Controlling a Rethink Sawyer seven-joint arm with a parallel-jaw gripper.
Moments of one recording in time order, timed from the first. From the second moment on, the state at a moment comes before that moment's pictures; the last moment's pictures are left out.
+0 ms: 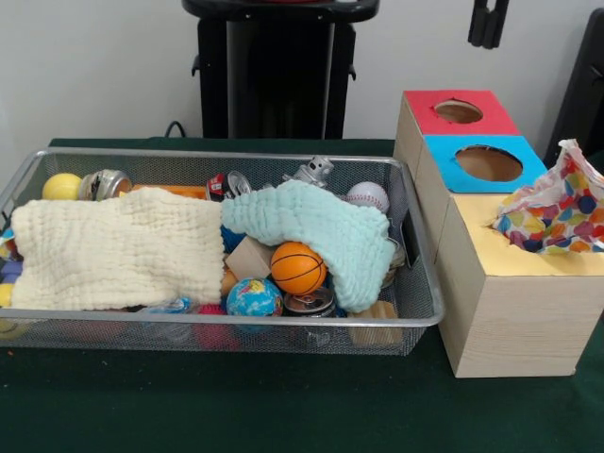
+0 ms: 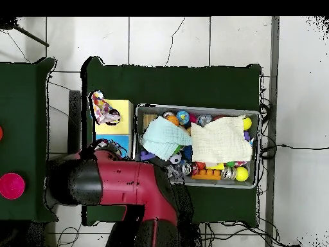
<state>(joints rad) 0.14 -0.95 -0.18 1.76 0.10 0.64 2.40</state>
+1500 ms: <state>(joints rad) 0.32 -0.65 -0.29 1.46 0.20 0.68 2.40</state>
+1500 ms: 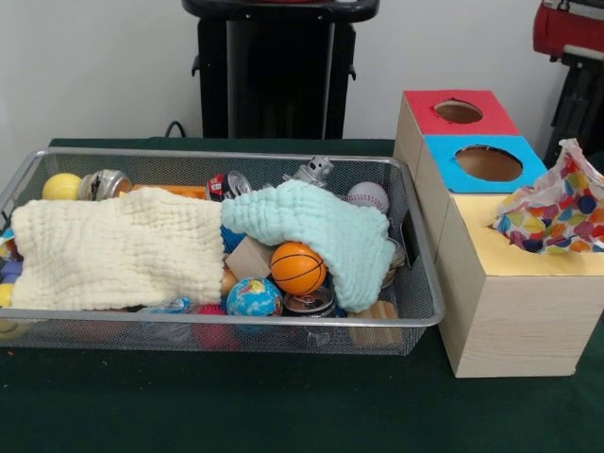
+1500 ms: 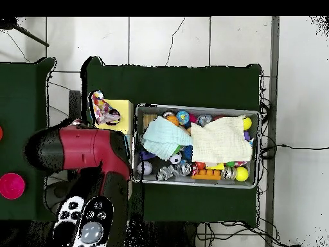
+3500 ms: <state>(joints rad) 0.31 -0.43 -0.36 1.28 0.29 0.66 2.40</state>
